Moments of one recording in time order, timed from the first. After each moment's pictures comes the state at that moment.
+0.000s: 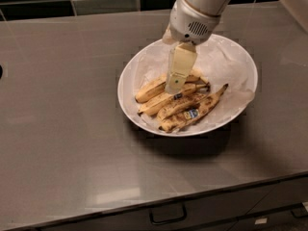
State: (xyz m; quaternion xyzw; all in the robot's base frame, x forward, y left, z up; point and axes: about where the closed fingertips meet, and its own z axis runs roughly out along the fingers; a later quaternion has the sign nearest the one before) arm 0.539 -0.045 0.946 -0.69 0.69 0.08 0.17
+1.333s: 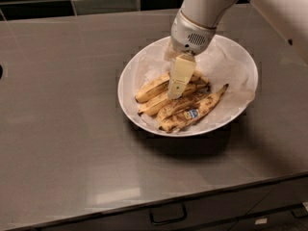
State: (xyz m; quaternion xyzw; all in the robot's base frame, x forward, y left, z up) arm 0.552 -0.053 0.906 -0.70 0.70 0.10 0.13
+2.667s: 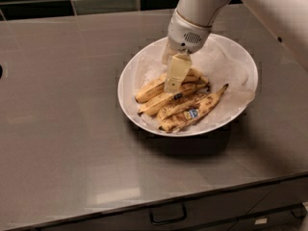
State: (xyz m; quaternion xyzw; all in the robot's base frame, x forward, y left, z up) arm 0.563 -0.051 0.903 -0.70 0.70 0.10 0.12
